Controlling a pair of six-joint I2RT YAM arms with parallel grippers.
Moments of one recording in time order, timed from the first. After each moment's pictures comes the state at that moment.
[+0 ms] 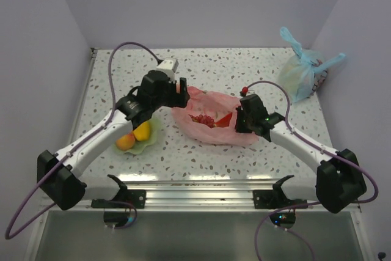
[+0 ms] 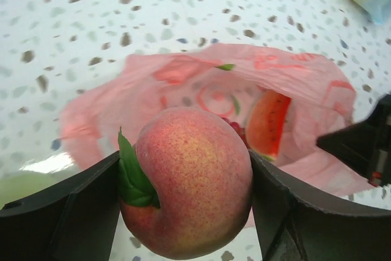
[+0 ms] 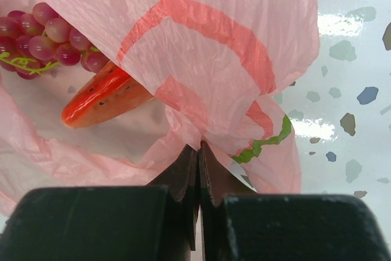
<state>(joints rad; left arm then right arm) -0.68 1.33 1.18 -0.36 -0.12 -0.34 0.51 1.28 0.79 -0.42 0.11 0.48</state>
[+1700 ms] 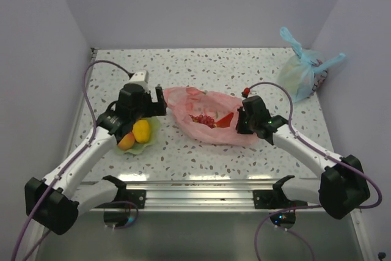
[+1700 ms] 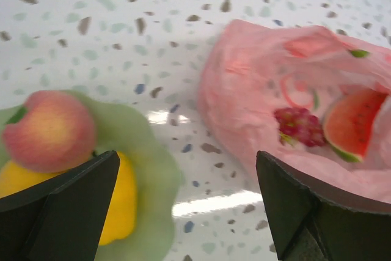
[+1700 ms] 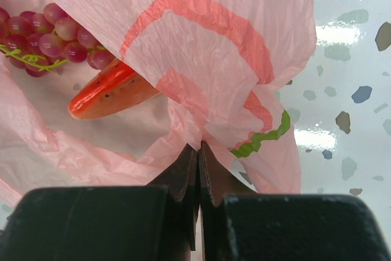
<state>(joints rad) -0.38 1.07 0.88 -0.40 -0.16 -0.39 0.51 1.22 0.77 -0.42 0.11 0.47</state>
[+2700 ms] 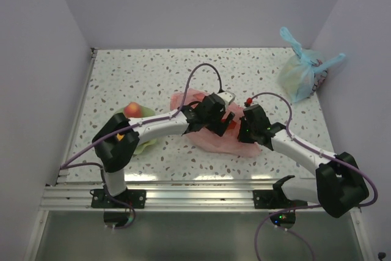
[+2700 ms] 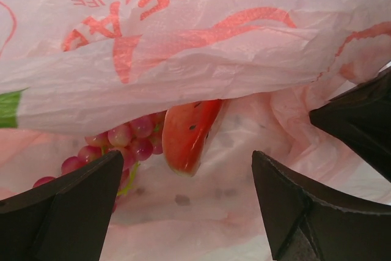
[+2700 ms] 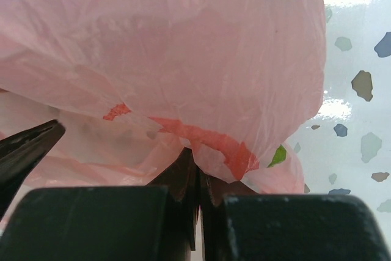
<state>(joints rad) -0.95 1.82 1.29 -0.26 -0.16 -0.24 0.49 1.24 0.62 -0.35 0.08 0.54</state>
